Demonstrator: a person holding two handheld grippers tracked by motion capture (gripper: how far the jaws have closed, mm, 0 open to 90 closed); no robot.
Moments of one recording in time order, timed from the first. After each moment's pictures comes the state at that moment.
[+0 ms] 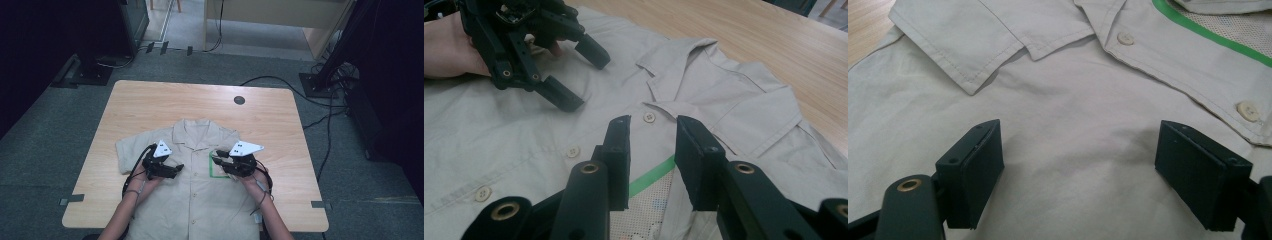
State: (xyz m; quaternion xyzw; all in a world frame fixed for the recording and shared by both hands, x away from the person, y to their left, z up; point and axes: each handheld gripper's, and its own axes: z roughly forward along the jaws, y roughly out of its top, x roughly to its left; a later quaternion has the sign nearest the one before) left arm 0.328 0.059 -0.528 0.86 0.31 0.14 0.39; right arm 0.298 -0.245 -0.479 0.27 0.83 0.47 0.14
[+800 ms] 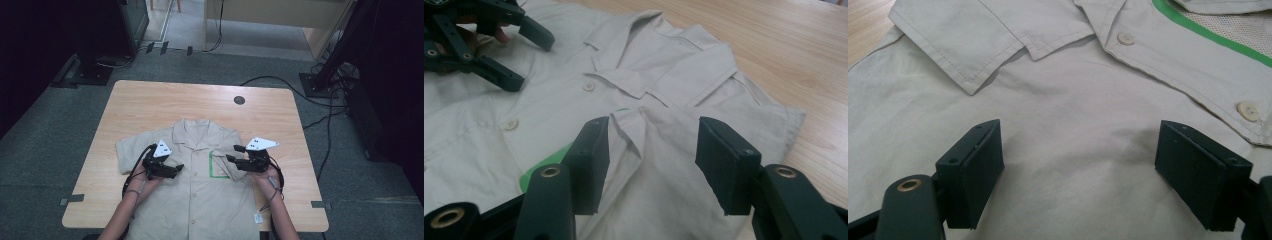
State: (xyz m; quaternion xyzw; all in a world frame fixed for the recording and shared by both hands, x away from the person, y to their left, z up) left arm 0.328 0.059 -0.528 0.86 0.31 0.14 0.39; right arm 0.318 -0.295 -0.498 0.33 0.81 0.47 0.14
